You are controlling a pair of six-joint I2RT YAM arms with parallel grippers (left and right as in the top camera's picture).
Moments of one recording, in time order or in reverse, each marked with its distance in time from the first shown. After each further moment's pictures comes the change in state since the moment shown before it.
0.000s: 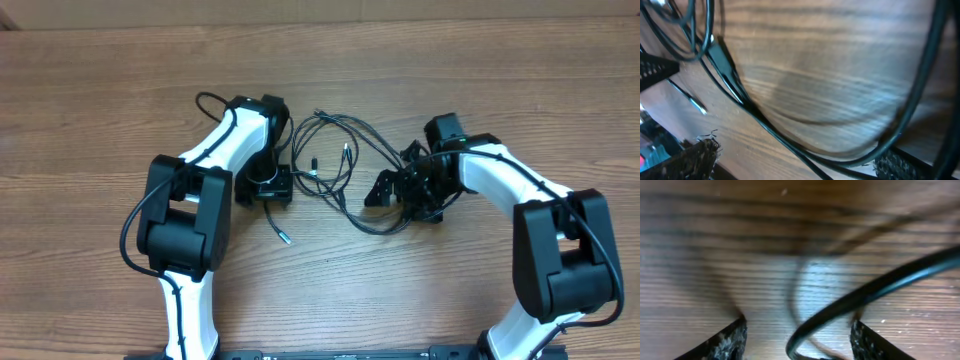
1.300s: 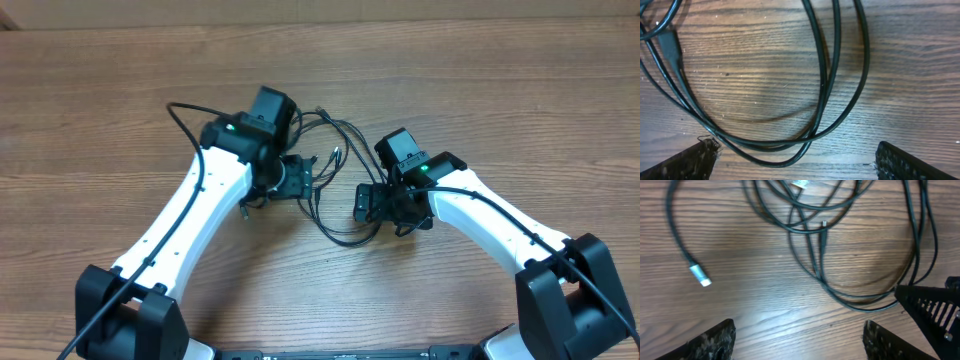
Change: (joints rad) left arm -0.132 -0.515 -0.171 0.134 0.061 -0.133; right arm 0.269 -0.189 -0.030 -0.002 0.413 0.285
